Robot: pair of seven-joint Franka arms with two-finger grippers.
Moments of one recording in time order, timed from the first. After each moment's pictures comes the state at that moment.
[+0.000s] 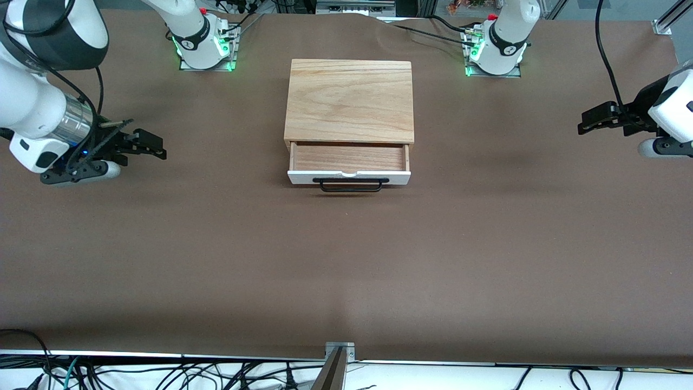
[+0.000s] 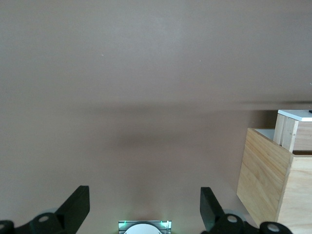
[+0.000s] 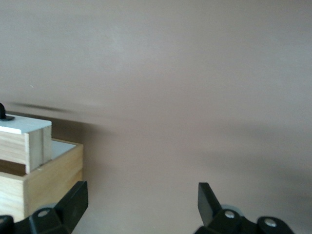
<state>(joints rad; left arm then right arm) -0.02 0.09 0.02 -1.48 -0.06 1.39 -0.03 0.25 0.13 -0.15 -1.69 0.19 1.75 -0.05</state>
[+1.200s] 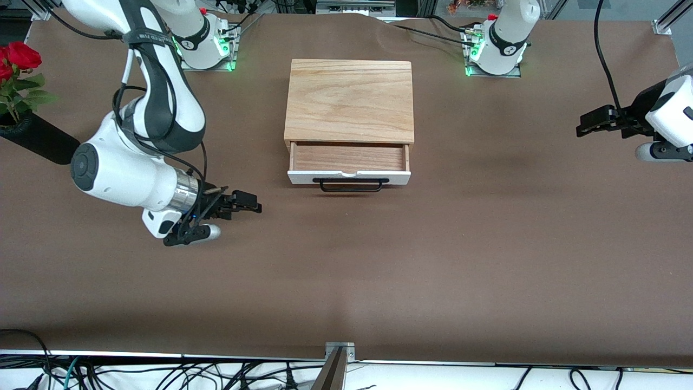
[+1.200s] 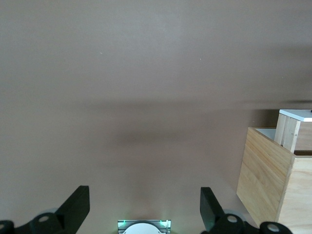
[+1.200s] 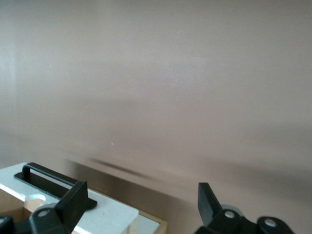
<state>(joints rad) -0.02 0.12 0.02 -1.48 -0.06 1.39 -0.03 0.39 0.51 -0.11 -1.49 0.57 2.04 -0.05</state>
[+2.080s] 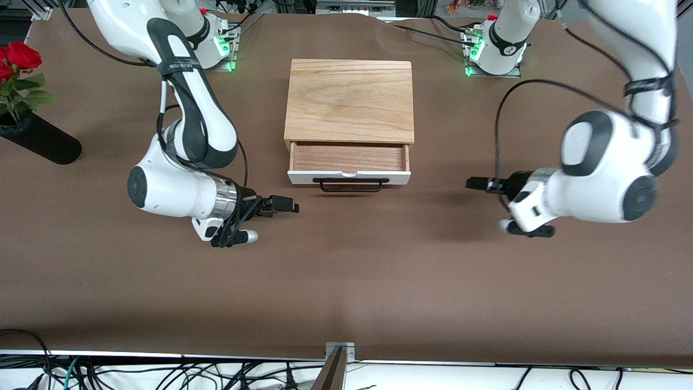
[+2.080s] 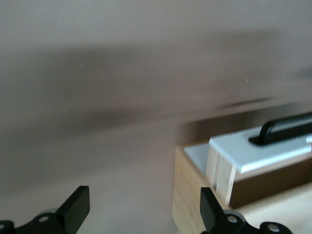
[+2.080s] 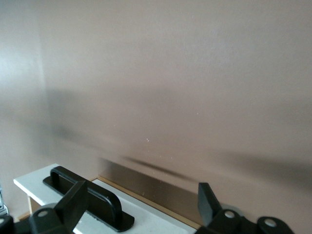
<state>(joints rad) -0.17 0.52 -0.02 -1.44 -0.38 1.65 -0.03 0.43 0.61 -0.07 -1.49 0.74 2.07 -0.05</state>
